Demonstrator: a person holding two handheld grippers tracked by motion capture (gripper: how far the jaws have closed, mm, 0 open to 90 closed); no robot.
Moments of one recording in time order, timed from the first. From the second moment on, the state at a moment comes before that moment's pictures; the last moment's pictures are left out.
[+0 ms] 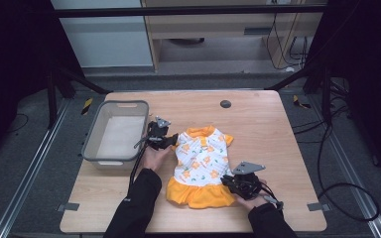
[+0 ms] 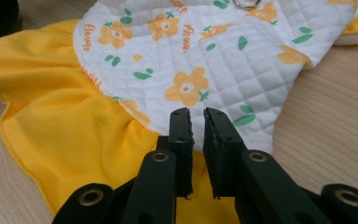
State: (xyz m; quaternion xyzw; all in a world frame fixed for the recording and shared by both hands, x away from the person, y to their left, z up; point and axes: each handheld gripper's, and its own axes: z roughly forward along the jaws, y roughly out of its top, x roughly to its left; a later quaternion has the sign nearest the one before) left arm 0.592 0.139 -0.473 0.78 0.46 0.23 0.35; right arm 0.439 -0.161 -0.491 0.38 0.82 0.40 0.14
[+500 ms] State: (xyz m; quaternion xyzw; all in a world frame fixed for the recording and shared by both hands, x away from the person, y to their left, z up) left arm 0.593 0.143 -0.484 0.79 0.47 0.16 0.35; right arm 0.440 -0.158 -0.497 0.37 0.83 0.38 0.14
